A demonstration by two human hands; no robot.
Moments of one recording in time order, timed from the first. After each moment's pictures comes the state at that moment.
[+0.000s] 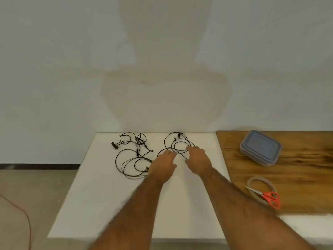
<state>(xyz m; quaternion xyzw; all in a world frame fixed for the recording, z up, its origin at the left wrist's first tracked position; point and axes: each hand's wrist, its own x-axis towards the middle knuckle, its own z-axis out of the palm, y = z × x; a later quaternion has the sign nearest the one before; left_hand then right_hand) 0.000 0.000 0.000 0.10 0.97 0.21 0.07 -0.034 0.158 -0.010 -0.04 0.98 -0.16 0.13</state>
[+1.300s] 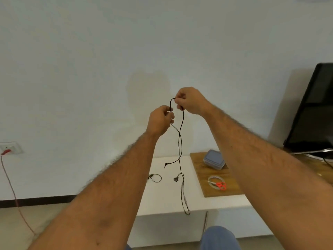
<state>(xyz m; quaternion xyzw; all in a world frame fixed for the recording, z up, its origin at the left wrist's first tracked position) 0.169 0.053 0.350 0.11 0.83 0.53 -0.17 0.163 0.199 0.419 -0.17 0.91 -0.35 -0.16</state>
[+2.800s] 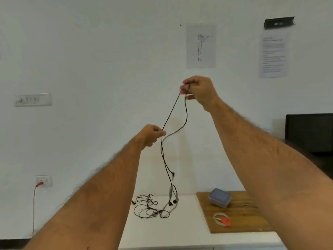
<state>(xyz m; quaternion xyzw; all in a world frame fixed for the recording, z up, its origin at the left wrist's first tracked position) 0.345 -0.009 0.471 0.09 0.87 0.47 -0.14 0.356 0.198 0.580 -0.30 0.68 -0.61 -0.27</state>
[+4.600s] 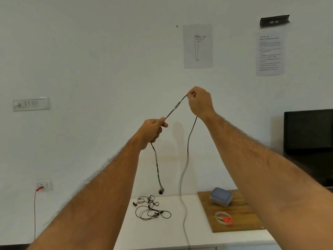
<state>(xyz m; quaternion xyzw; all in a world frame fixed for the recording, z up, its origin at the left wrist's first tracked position) 0.366 -0.002 0.486 0.18 0.78 0.58 -0.15 0.337 0.195 0.552 -0.15 0.79 -0.38 -0.46</state>
